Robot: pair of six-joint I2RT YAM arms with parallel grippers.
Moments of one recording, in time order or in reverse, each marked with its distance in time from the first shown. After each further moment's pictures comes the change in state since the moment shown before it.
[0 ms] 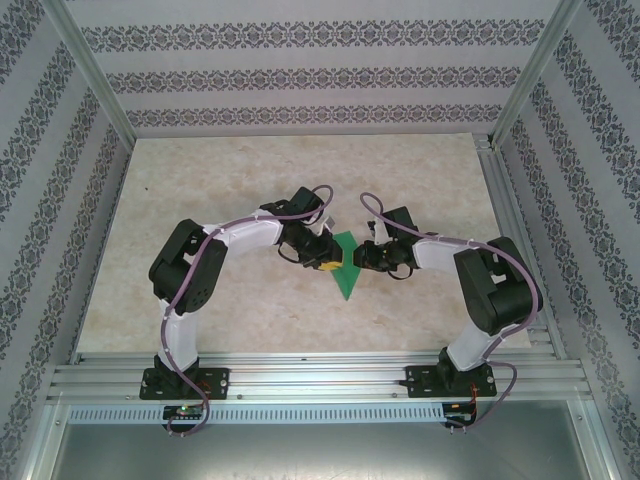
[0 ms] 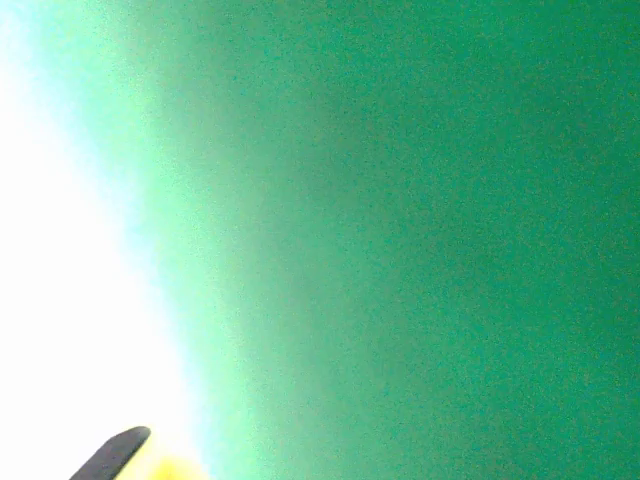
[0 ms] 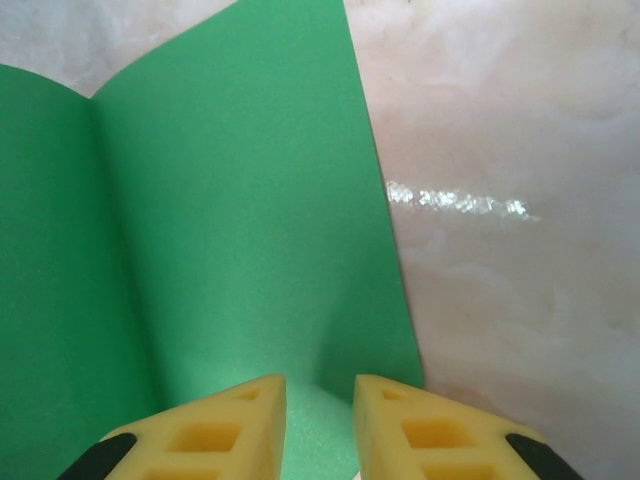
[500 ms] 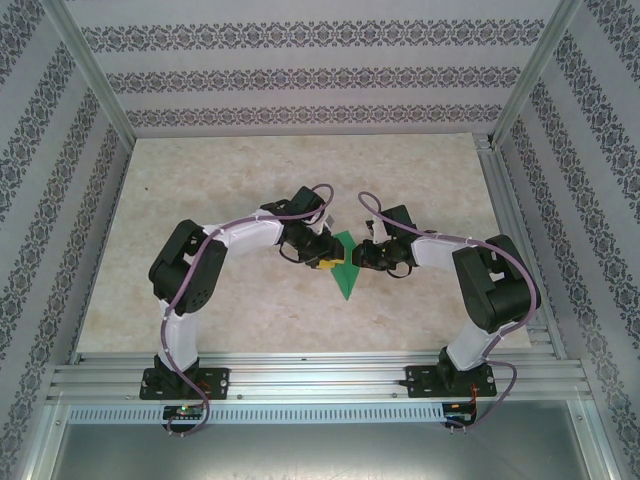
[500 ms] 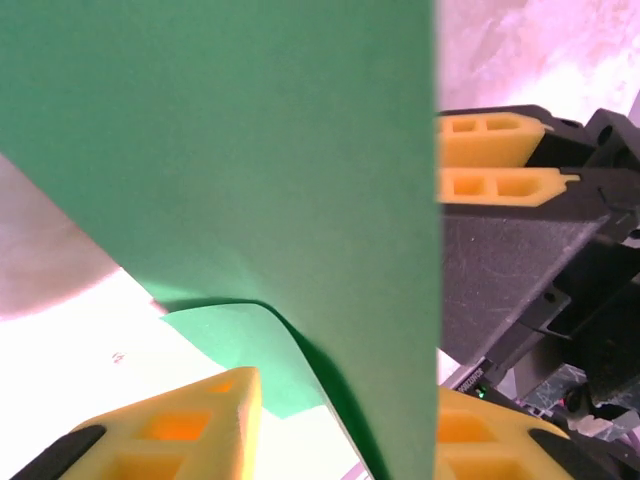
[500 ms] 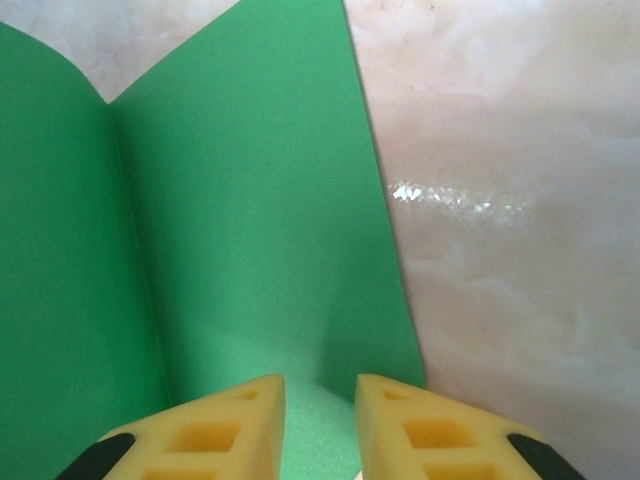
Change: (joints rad) left arm -0.008 -0.009 0.002 0.008 -0.075 -0.005; right arm 0.005 0.010 0.016 -0.012 -0.005 -0.011
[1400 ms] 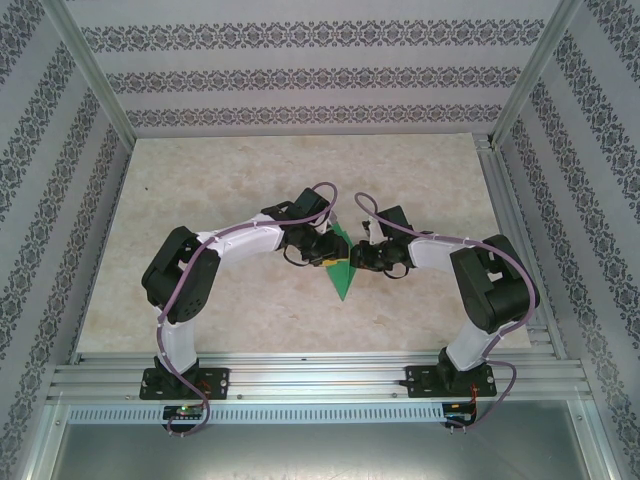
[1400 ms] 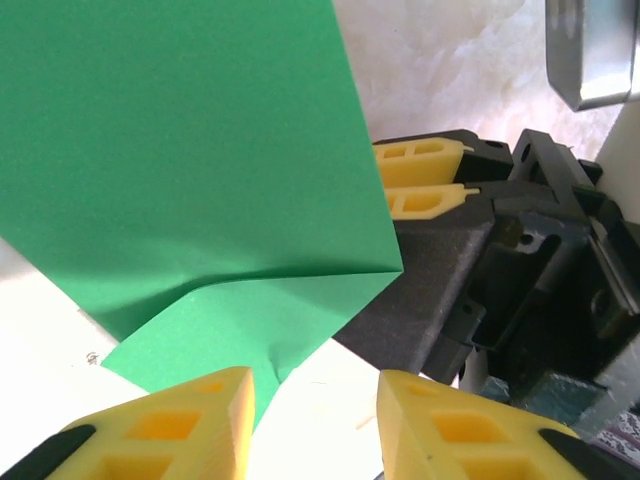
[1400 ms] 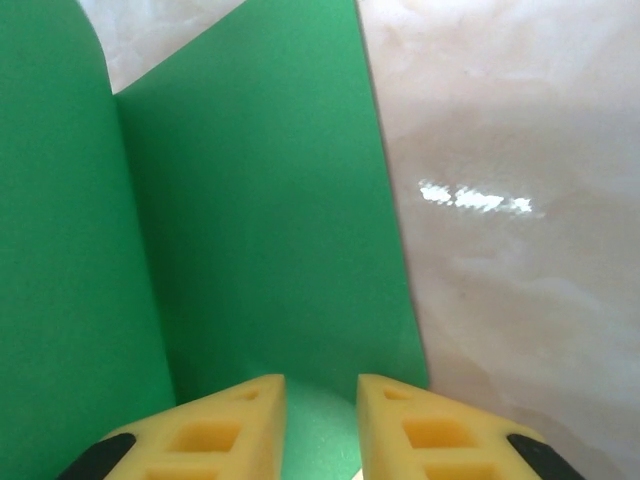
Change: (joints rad) left arm -0.048 -0.062 -0.027 0.048 -0.115 -0.034; right arm 0.029 0.002 0.001 0.015 0.003 0.028
